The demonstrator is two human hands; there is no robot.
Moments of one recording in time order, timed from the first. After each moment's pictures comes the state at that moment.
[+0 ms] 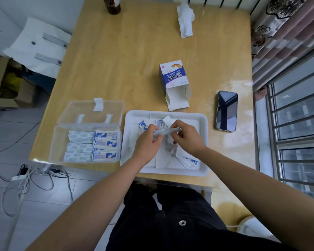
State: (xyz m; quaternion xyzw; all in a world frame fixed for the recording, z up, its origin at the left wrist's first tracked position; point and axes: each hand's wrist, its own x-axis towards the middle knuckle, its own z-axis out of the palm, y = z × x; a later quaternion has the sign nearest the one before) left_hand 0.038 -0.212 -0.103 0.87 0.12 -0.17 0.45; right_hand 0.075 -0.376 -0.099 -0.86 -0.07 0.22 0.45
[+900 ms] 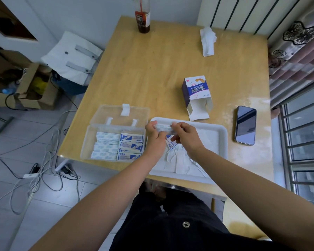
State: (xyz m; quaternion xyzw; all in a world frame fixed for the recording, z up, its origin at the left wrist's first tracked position) left_hand 0.036 -0.174 -0.064 0.68 0.27 -0.08 0.67; right_hand 0.077 -0.287 -0.073 -0.71 0.11 0.24 0.65
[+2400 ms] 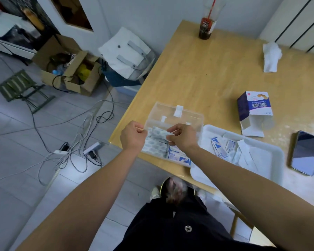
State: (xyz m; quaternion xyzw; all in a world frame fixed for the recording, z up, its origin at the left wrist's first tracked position) left_hand -0.020 0.043 -0.057 0.83 0.41 0.02 0.38; right_hand 0.052 -0.112 -0.069 -0.81 0.00 0.30 0.50
